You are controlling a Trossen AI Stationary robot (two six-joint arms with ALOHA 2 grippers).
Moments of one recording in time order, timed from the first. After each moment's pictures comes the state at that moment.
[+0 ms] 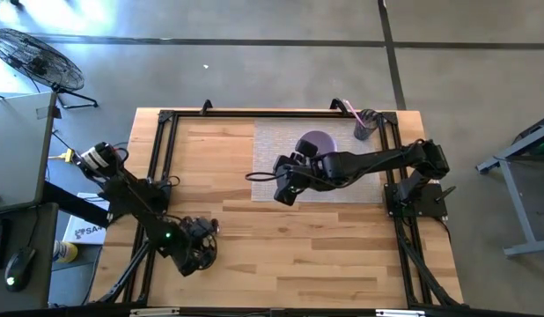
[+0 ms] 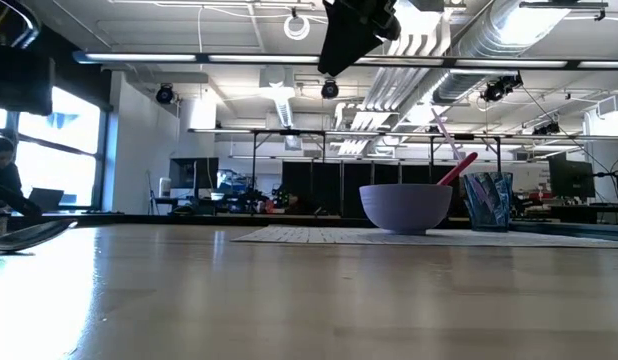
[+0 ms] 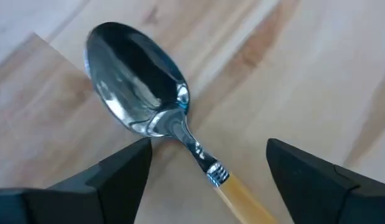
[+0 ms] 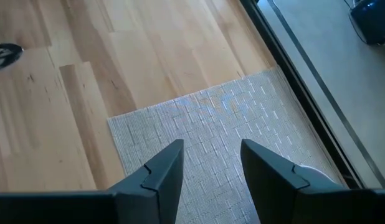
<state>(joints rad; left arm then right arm) -0.86 1.51 0.70 -0.48 -0.43 -1.54 0.12 1.75 1.62 -0.85 0.54 0.31</state>
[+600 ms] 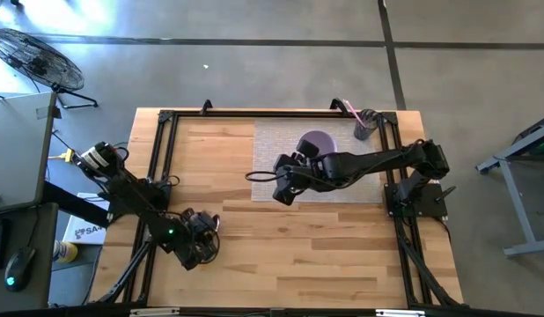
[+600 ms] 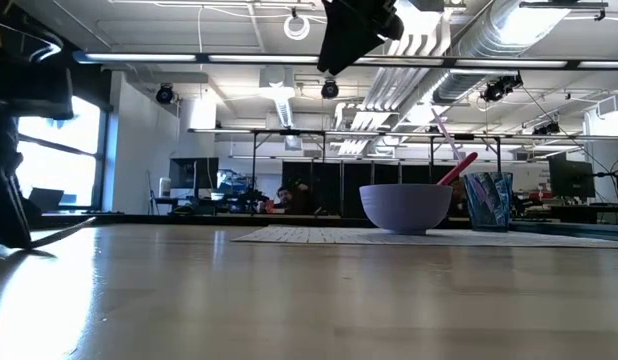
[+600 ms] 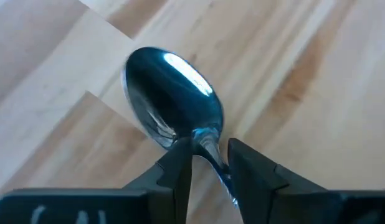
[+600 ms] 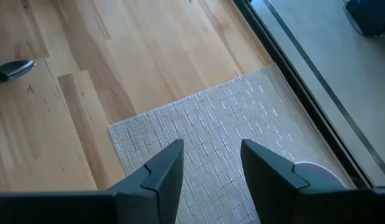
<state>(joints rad) -0.81 1.51 0.65 -0.49 -0.51 -1.43 0.13 1.75 1.62 -0.85 0.56 0.37</state>
